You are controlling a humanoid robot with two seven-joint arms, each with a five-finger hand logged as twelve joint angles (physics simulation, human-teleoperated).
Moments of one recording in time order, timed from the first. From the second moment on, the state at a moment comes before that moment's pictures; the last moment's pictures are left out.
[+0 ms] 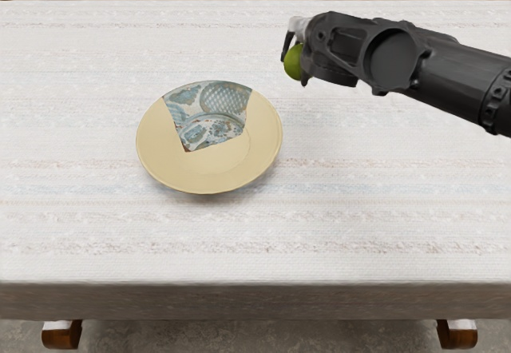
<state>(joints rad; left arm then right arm) 0.04 0.00 -0.06 -0.32 0.01 0.12 0.07 1.61 0.00 -0.25 0.70 -0.61 0.03 -0.61</state>
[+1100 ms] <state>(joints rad) 0.04 0.00 -0.06 -0.32 0.01 0.12 0.07 1.52 0.00 -0.13 0.93 -0.62 0.05 -0.61</state>
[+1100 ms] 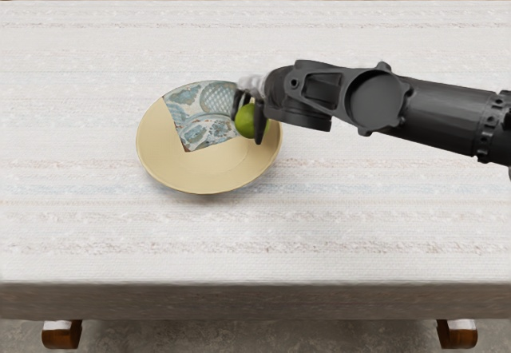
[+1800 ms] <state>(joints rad) 0.04 0.00 -0.06 -0.32 0.01 0.12 0.07 1.46 -0.42 0.24 1.07 -0.43 0.60 -0.41</state>
